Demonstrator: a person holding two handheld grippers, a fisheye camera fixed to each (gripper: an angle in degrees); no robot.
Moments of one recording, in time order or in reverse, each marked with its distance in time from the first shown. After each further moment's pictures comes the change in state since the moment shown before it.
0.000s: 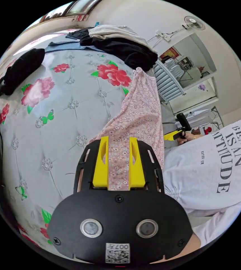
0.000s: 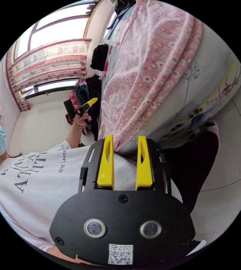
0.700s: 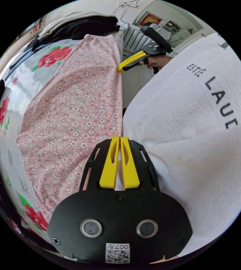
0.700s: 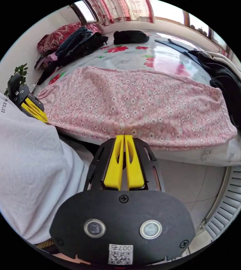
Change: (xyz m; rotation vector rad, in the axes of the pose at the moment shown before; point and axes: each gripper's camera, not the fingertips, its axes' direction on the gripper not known) left arm 0.217 0.080 0.109 -0.240 -0.116 0.235; right arm -0.008 0.053 0.100 -0.197 0.871 -0.687
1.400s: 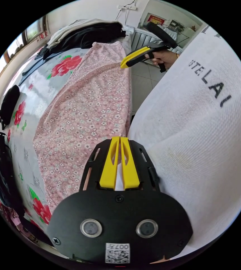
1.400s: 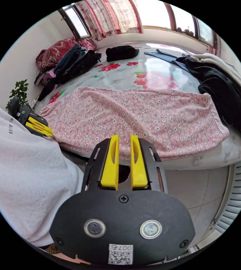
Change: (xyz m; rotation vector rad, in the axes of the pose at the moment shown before) left arm 0.018 0.008 -0.016 0.048 -0.186 -0.013; right arm -0.038 0.056 0.030 0.125 0.007 0.087
